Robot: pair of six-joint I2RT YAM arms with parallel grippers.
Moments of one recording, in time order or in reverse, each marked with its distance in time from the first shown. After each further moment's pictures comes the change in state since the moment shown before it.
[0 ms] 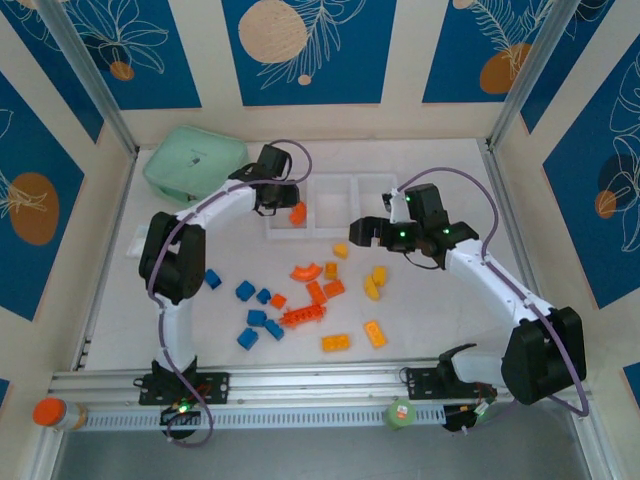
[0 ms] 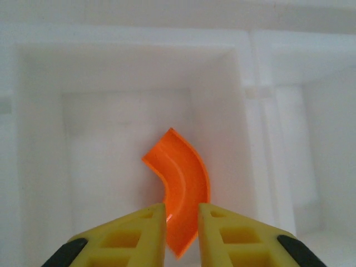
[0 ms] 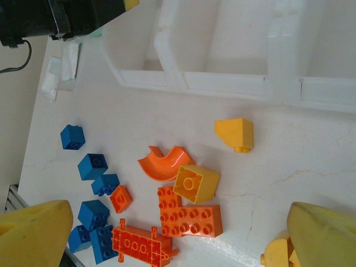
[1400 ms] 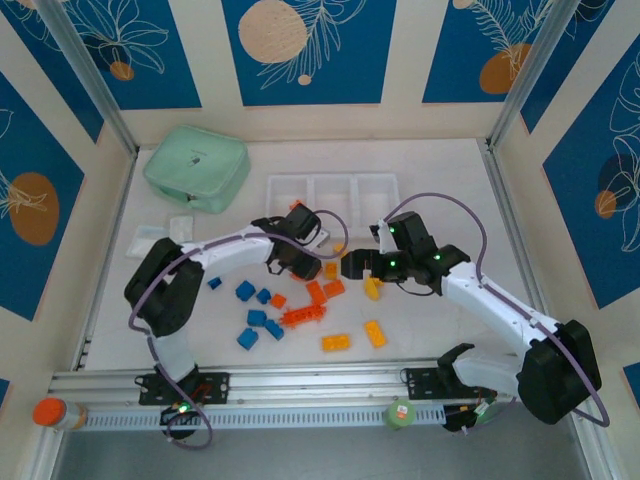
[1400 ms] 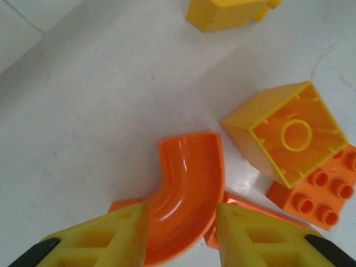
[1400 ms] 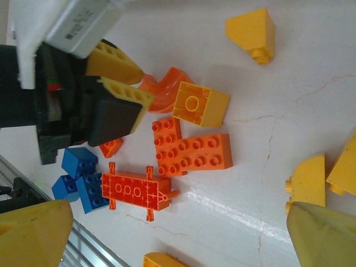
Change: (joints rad) left arm -0.296 -0.215 -0.406 -0.081 0.023 0.368; right arm 0.178 -0.106 -0.163 -0.037 0.088 0.084
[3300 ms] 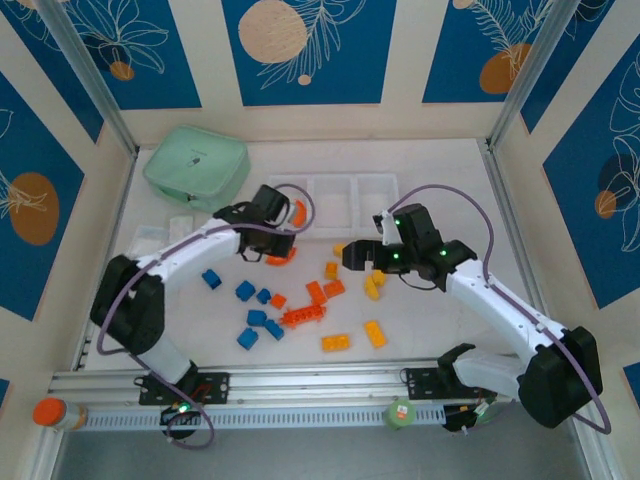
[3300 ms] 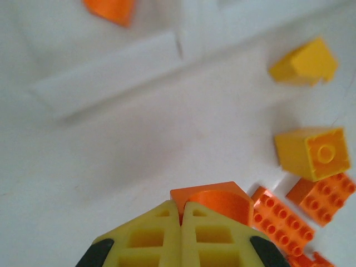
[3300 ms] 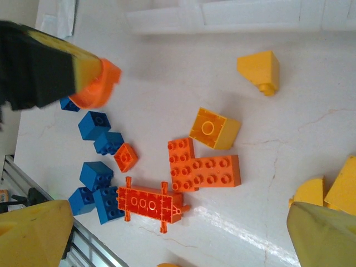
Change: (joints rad) left arm 0.176 -0.220 -0.031 -0.040 -0.009 -0.221; right arm -0.027 -0.008 0.065 -0.012 -0.012 -0.007
